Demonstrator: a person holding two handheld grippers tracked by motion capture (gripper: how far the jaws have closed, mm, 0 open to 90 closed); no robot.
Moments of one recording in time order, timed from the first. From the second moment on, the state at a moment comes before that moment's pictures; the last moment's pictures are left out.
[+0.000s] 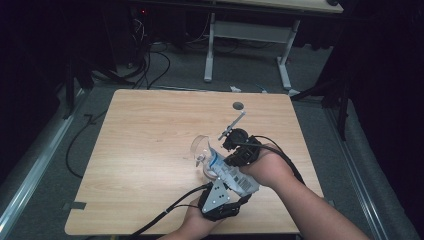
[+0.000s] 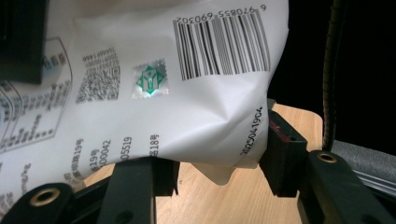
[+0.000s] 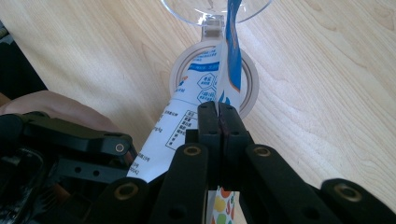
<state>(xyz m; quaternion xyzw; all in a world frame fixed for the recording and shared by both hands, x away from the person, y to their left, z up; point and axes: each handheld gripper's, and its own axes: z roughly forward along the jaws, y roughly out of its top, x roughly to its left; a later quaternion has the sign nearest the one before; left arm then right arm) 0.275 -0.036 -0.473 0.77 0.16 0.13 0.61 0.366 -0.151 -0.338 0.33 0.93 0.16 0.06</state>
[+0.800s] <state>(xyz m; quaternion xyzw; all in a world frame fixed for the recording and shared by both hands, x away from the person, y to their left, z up) 0.276 -0.032 -0.486 0.77 0.16 0.13 0.60 0.363 -0.153 -0.341 0.33 0.93 0.15 0.06</state>
